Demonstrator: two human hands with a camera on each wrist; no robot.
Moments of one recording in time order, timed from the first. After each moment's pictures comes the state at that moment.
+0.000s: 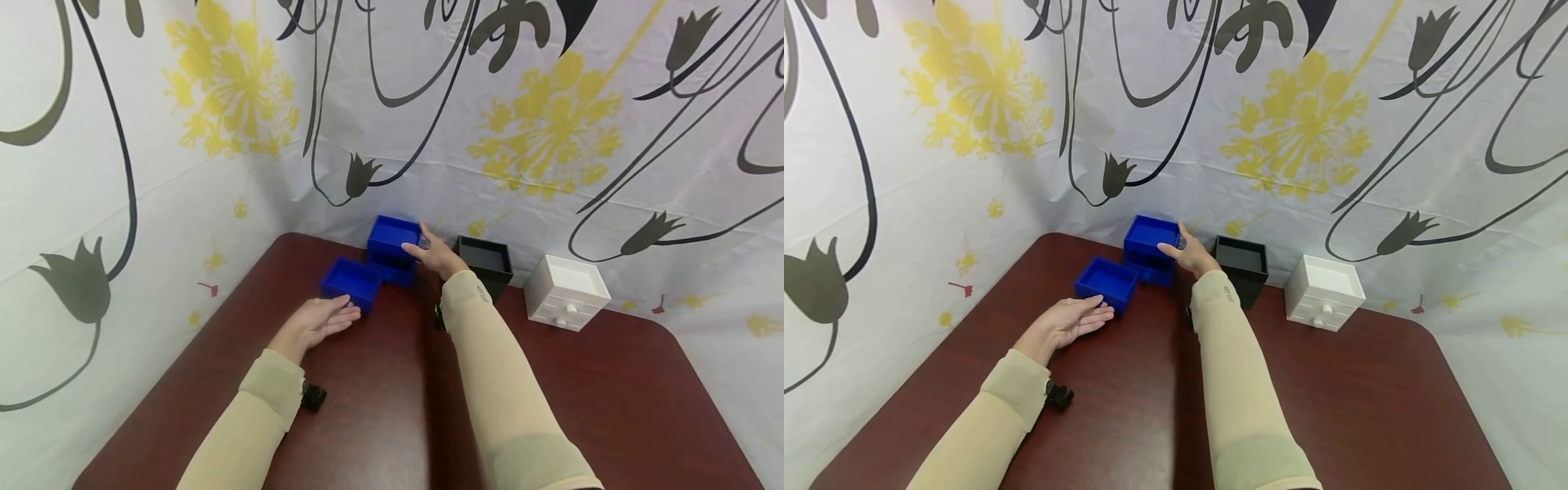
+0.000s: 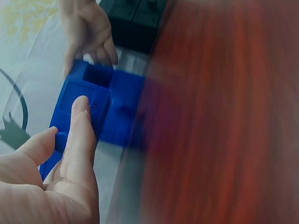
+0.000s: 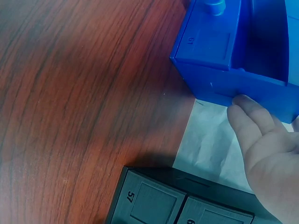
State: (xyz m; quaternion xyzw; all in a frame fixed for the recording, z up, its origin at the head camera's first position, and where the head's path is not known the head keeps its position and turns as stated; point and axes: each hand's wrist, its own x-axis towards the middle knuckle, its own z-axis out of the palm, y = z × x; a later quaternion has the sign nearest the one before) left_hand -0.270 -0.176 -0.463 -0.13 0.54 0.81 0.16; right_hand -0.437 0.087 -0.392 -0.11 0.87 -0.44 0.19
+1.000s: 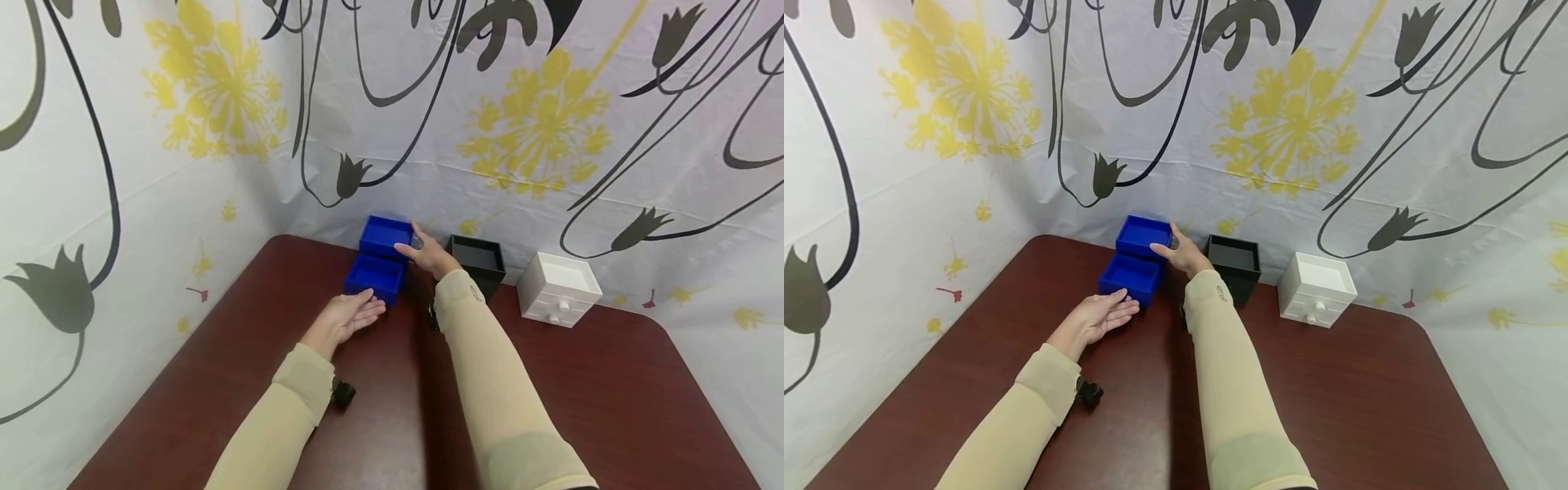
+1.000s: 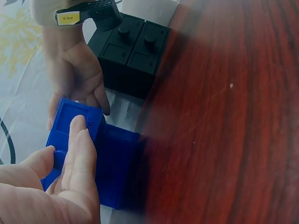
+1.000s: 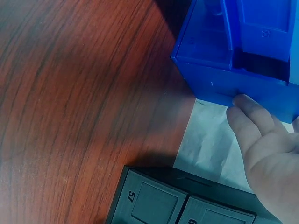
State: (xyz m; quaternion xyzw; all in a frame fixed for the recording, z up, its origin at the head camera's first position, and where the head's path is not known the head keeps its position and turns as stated) left_hand -0.294 -0.111 -0.457 -0.15 0.50 0.84 0.15; right_hand -0.439 0.085 -0.393 -0.09 0.87 -0.44 0.18
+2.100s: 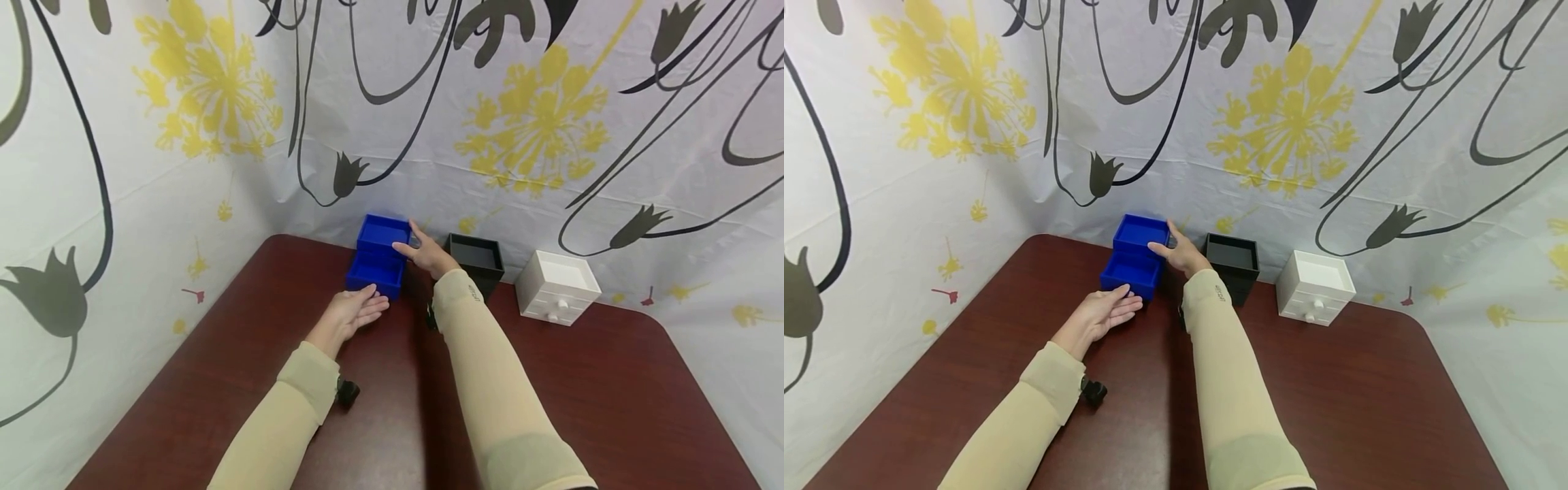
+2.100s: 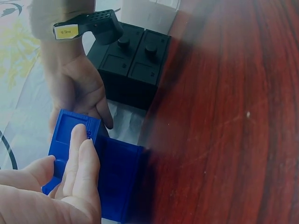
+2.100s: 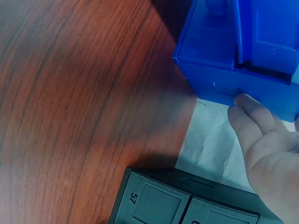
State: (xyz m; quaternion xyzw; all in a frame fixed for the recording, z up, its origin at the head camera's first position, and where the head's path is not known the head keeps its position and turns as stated) left_hand -0.298 -0.100 -0.451 -0.14 0.51 0.84 0.13; right_hand -0.440 0.084 -0.398 -0.08 0.87 -0.45 0.18
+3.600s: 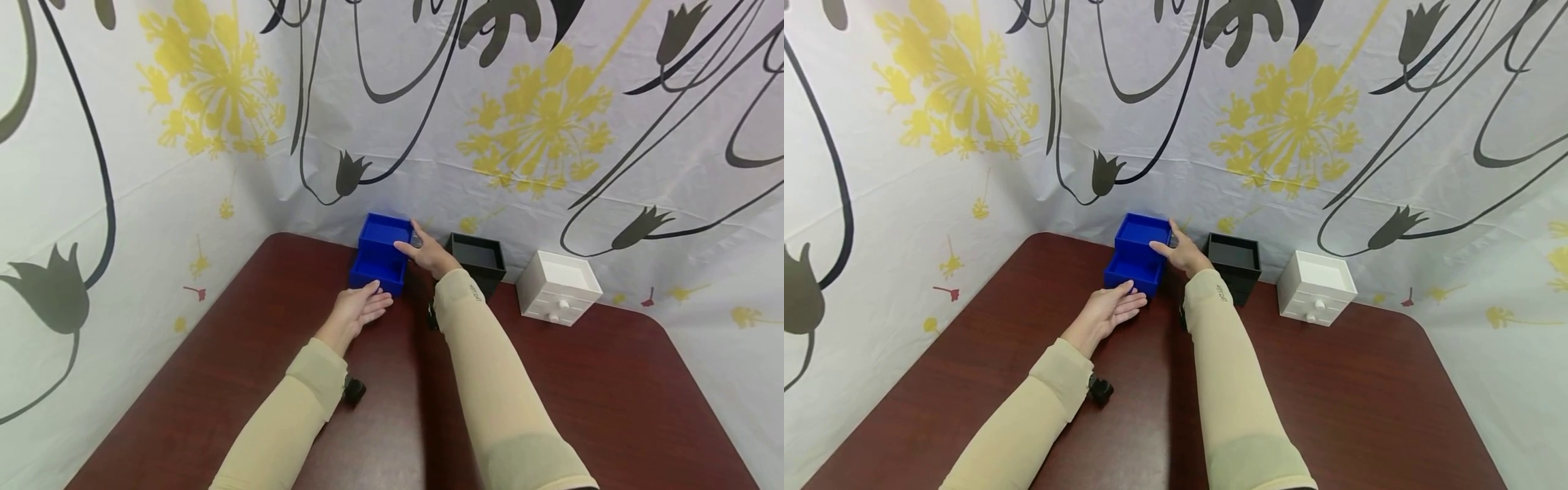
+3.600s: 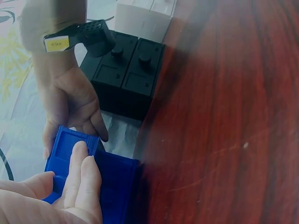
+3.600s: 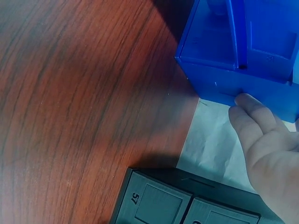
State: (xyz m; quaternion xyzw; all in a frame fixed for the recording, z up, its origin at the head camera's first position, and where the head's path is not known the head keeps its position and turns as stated) left_hand -0.299 -0.093 -0.451 -0.16 0.49 0.85 0.11; right_hand -0.439 0.082 -0.396 -0.07 0.87 -0.45 0.18
